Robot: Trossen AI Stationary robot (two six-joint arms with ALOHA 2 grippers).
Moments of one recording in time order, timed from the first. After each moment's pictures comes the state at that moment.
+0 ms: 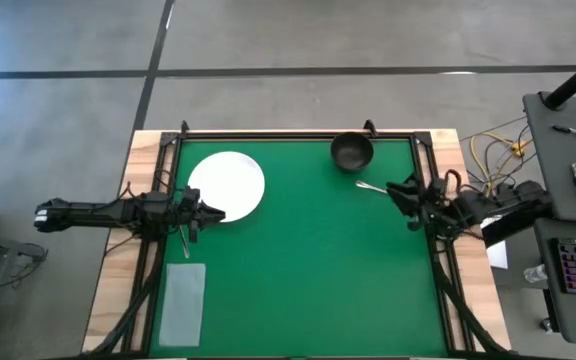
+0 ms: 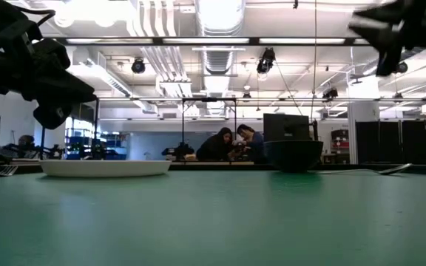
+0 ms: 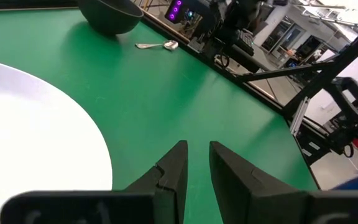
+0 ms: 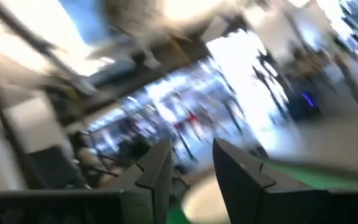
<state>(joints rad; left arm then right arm) 0.01 0.21 0.06 -0.11 -0.08 -0.57 0.27 0.16 0.01 0.60 0.54 0.20</state>
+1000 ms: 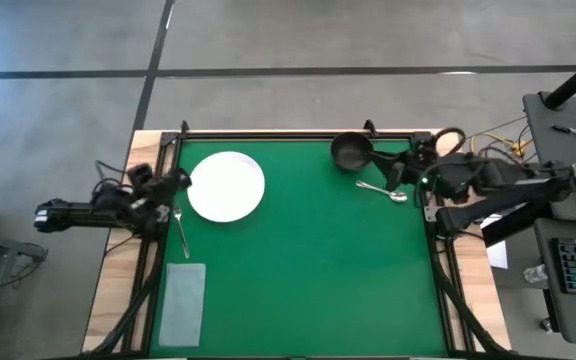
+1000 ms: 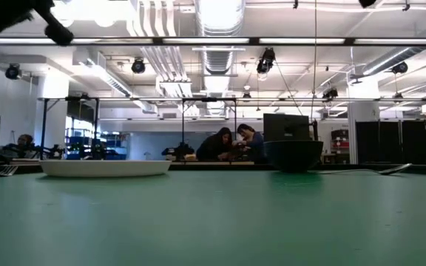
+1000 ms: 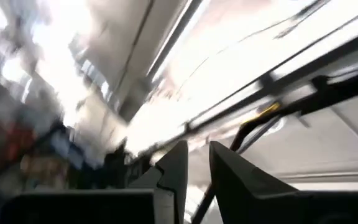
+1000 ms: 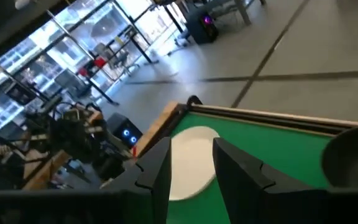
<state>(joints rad) 0.01 0.21 0.06 0.95 -0.12 -0.72 0.17 0.88 1.13 -0.52 0.73 0.83</state>
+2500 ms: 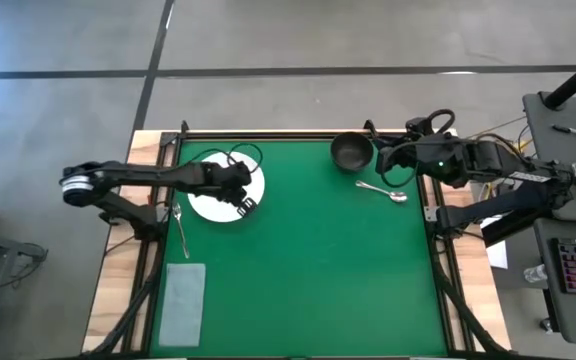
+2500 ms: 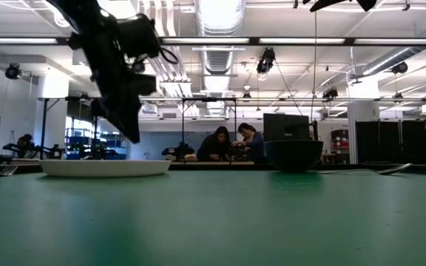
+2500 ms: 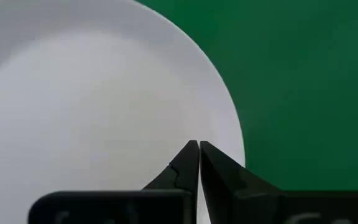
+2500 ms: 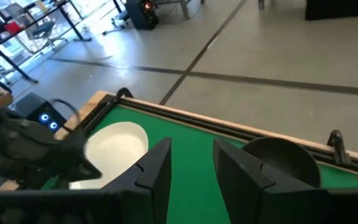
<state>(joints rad) 0.26 1.38 0.83 -0.55 -0.14 -0.47 -0.02 1.01 1.31 -0.84 0.71 0.76</state>
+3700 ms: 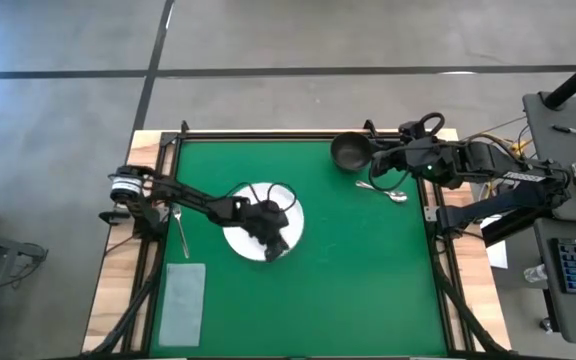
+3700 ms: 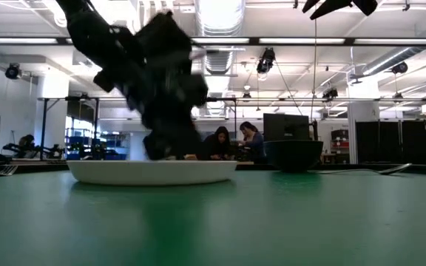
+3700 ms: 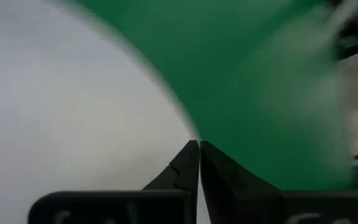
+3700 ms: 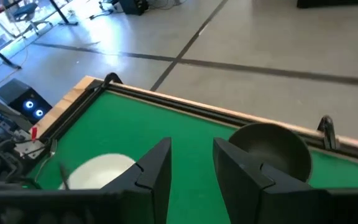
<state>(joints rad) 0.00 1.74 0.84 0.21 0.31 -0.53 -0.02 1.04 1.30 -0.90 0.70 0.82</state>
